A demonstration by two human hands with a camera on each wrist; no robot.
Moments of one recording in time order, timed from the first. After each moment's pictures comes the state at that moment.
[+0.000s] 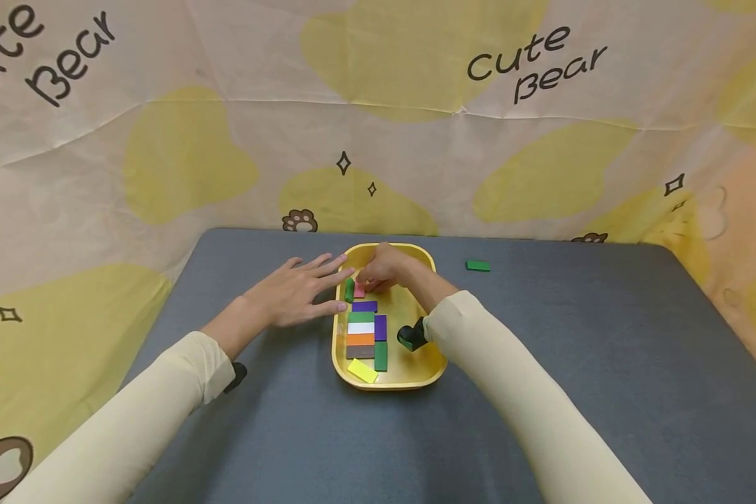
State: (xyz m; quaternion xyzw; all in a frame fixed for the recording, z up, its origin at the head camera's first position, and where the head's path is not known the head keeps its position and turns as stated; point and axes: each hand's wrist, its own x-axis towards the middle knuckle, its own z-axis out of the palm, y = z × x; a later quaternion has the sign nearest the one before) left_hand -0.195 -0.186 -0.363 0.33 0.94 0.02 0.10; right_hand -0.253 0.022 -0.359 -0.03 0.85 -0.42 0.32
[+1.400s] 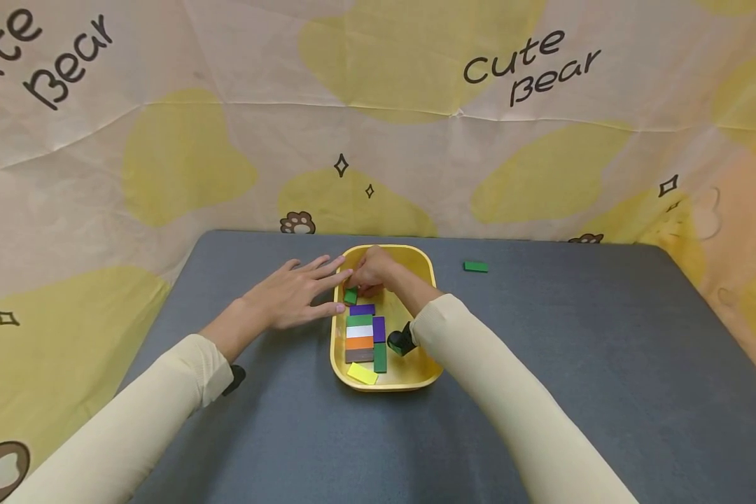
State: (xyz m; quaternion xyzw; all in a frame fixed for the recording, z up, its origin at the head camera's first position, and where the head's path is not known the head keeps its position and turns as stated) left_hand -0.196 -0.185 -0.363 0.33 0.94 0.03 0.09; right_hand -0.249 0.004 -0.366 -0.01 0.87 -0.41 0.26
